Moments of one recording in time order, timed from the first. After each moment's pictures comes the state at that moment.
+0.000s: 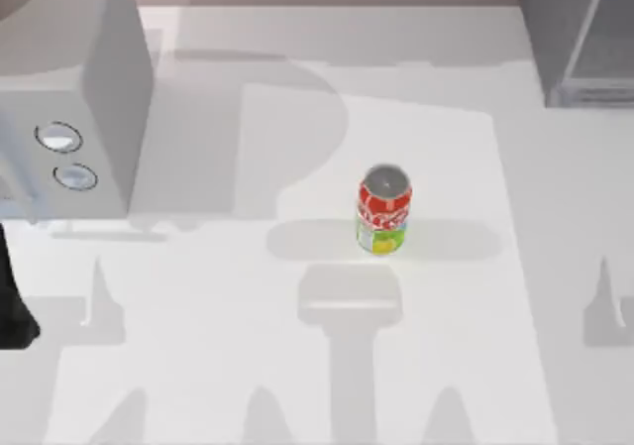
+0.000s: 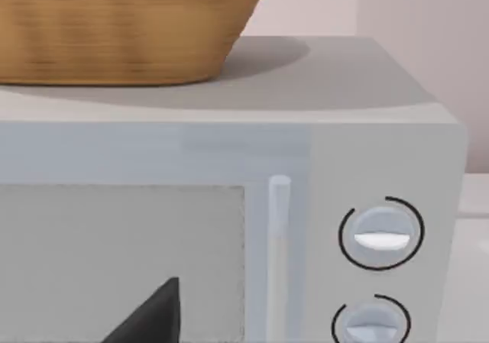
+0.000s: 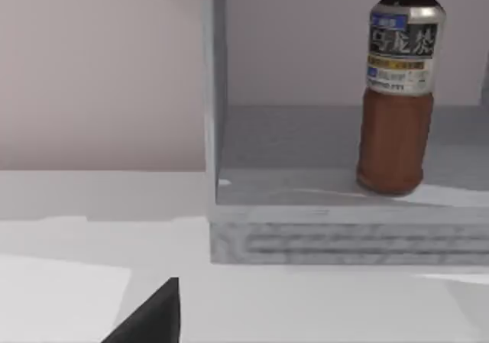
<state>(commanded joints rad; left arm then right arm) 0.00 0.00 0.00 0.00 0.00 0.00 0.00 0.00 0.00 0.00 0.00 0.00</state>
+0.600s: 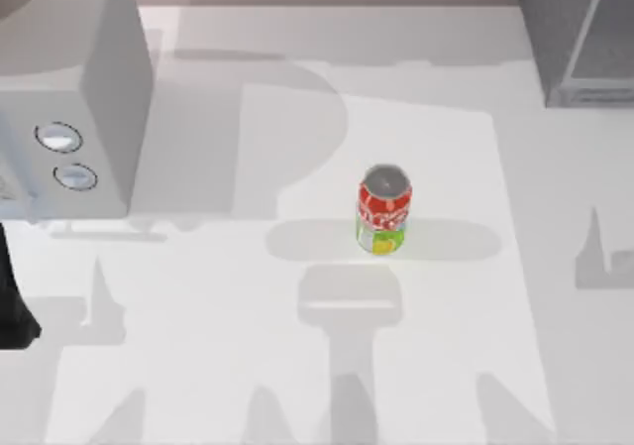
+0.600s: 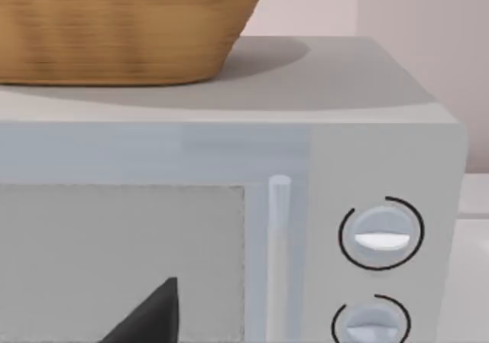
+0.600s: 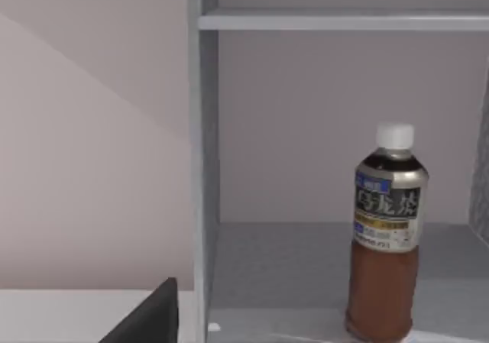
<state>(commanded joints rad) 0.00 0.00 0.00 0.00 0.00 0.00 -0.06 0.38 0.22 0.26 -0.05 0.01</state>
